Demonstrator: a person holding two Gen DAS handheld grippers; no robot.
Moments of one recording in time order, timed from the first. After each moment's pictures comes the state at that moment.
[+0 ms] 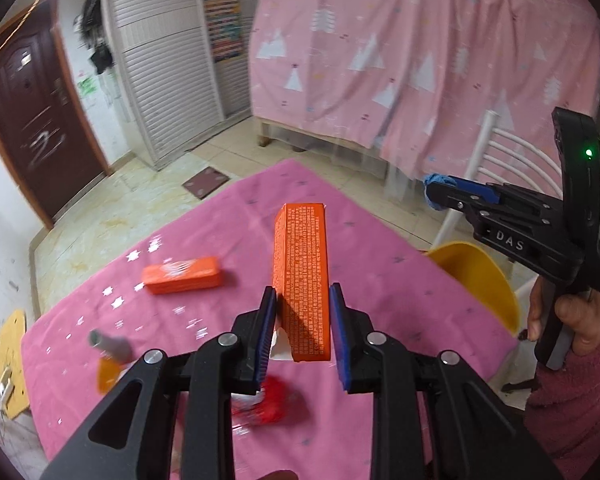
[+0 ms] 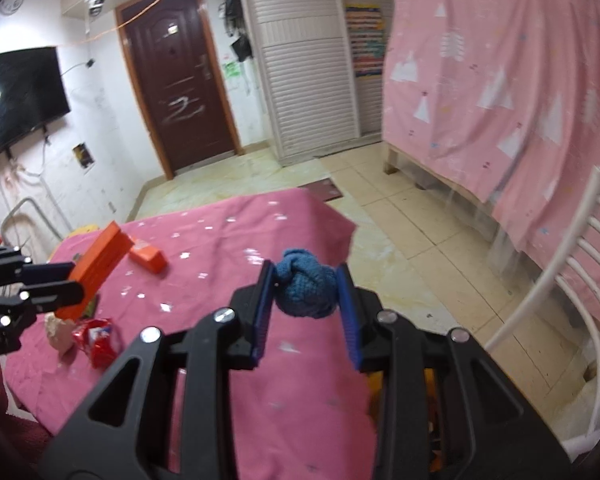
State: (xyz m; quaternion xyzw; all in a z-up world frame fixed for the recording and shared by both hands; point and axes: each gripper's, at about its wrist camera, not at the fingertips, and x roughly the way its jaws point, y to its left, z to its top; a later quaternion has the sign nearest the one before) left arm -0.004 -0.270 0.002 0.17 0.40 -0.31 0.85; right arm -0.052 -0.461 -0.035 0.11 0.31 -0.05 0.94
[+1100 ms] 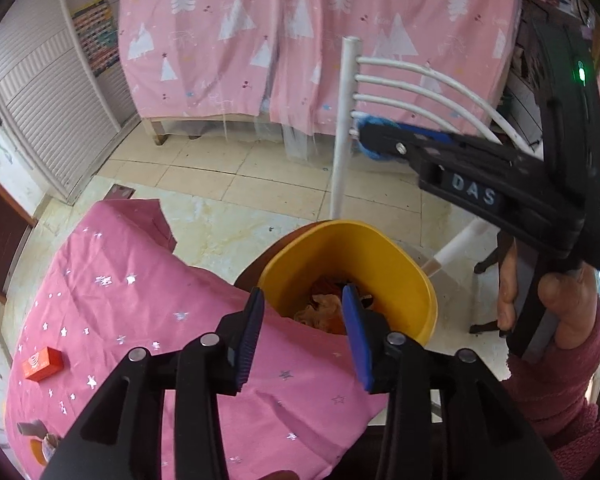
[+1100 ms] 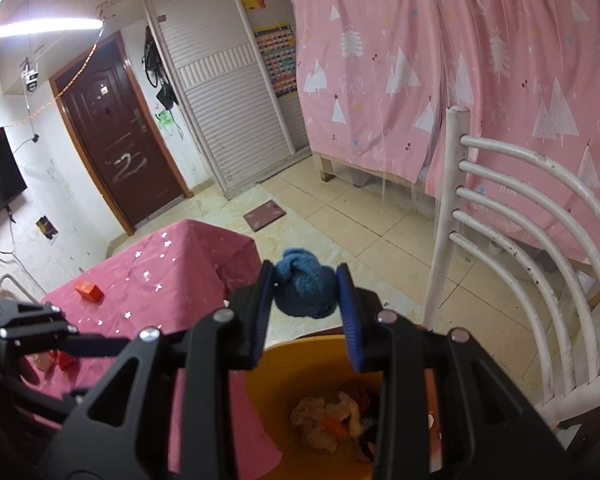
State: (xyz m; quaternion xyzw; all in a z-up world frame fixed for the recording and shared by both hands) left arm -0.074 -0.457 -0.024 0.26 0.42 -0.43 0.75; right arm -0.145 -0.584 -0.044 0.20 0.27 -0.14 0.93
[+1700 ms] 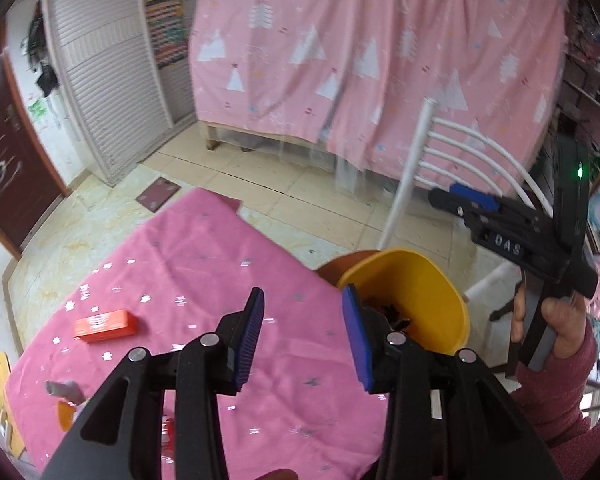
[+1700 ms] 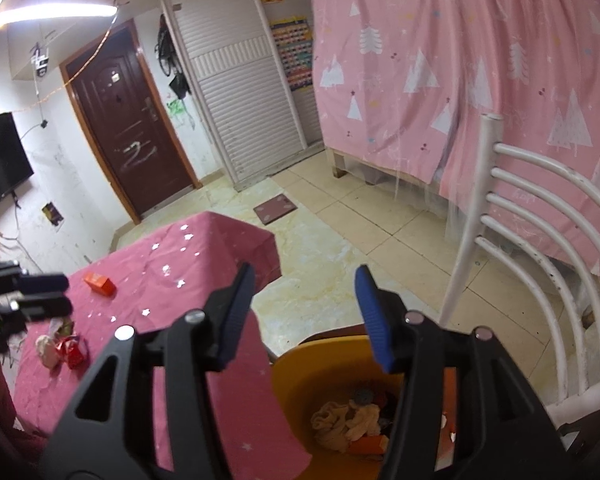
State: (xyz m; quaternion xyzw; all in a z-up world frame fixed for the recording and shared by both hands) left arm -0.025 -0.355 0.027 0.19 0.41 -0.37 0.81; right arm -0.121 -0.552 -0.034 0.18 0.29 -0.12 0.93
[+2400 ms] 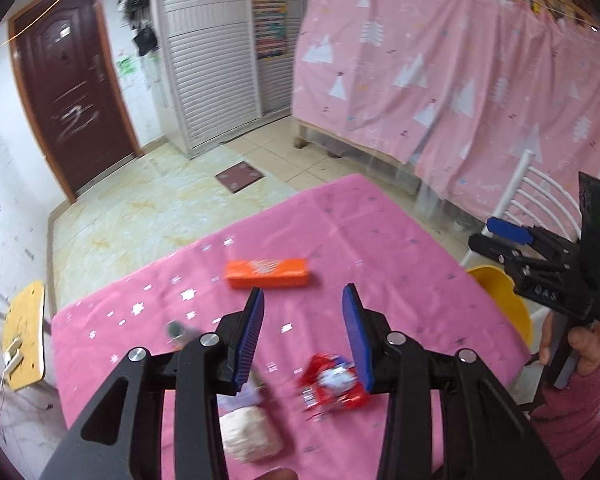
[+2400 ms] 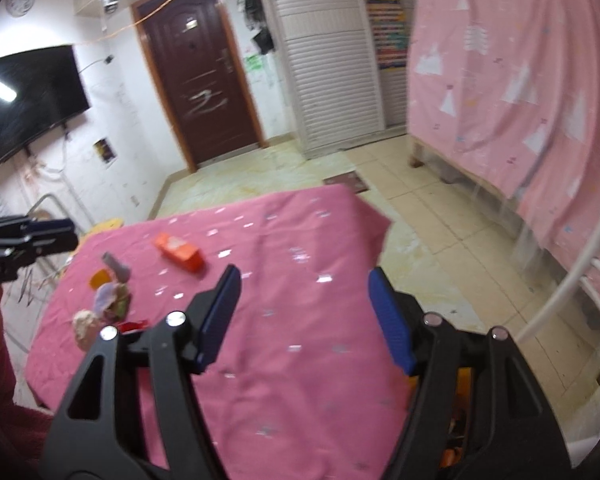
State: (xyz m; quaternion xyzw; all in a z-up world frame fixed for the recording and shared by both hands) left arm 0.039 -0.185 0.034 0.12 0.41 -0.25 0.87; right arm -0.031 -0.416 -0.025 0.11 0.33 0.02 0.94
